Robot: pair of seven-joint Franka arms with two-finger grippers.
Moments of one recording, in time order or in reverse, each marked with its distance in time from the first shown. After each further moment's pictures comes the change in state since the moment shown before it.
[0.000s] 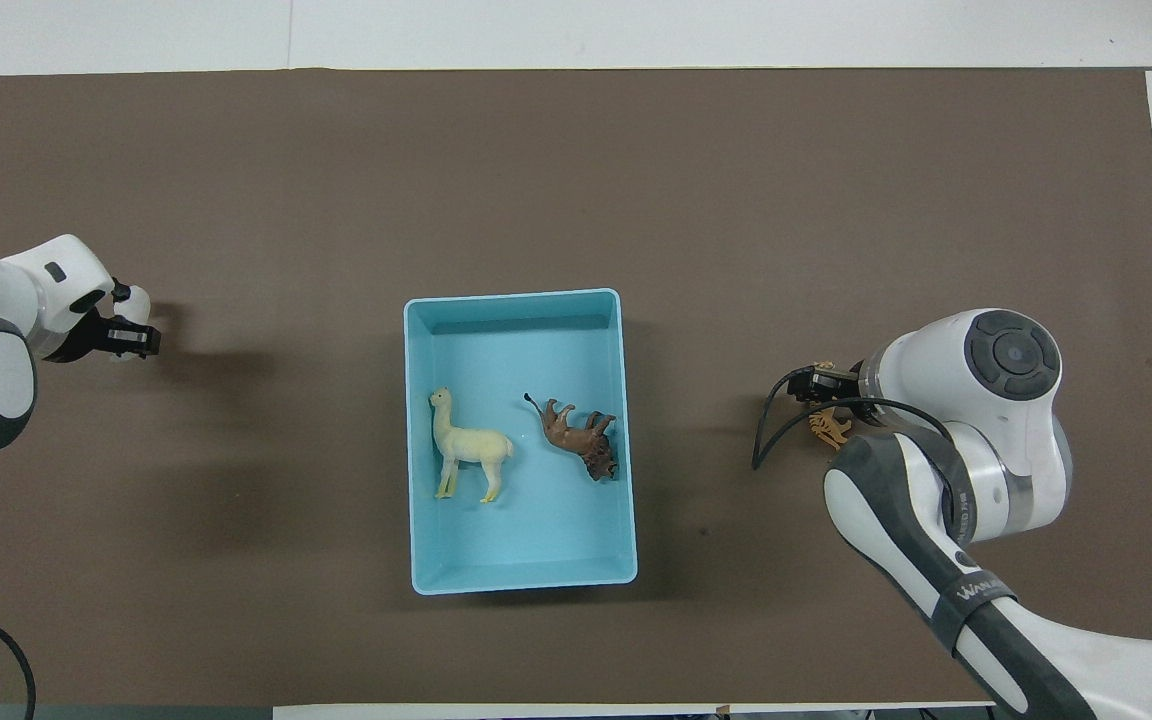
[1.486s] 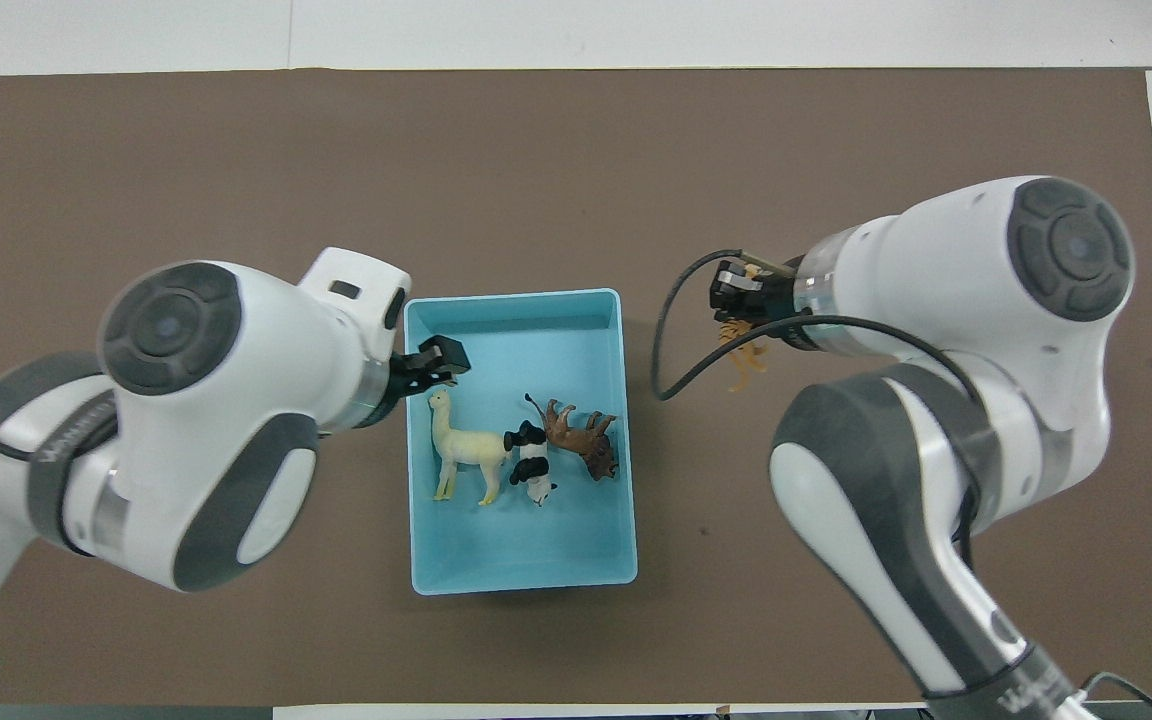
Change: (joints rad) left arm -0.480 -0.258 0.033 -0.050 -0.166 -0.162 -0.804; right arm 0.215 -0.026 0.026 0.481 0.181 -0.300 0.334
